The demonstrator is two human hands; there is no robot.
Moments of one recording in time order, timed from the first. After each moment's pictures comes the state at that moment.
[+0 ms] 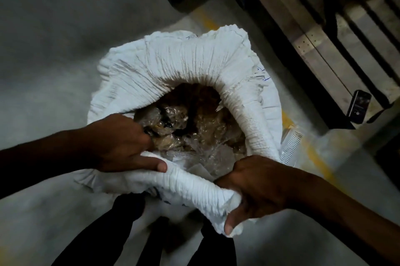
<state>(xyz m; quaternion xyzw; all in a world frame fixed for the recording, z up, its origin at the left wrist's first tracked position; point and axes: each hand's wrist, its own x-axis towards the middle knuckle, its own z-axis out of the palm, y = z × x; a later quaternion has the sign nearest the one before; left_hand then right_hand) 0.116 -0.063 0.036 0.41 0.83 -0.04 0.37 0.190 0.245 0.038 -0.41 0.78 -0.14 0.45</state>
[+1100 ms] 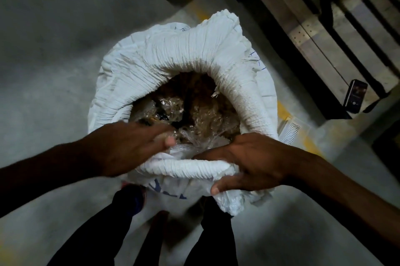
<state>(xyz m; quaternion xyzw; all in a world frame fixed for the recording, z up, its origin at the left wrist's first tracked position) 0.149 -0.043 0.045 0.30 0.87 0.10 0.37 0.178 0.250 0.056 -0.34 0.82 -0.24 0.40</state>
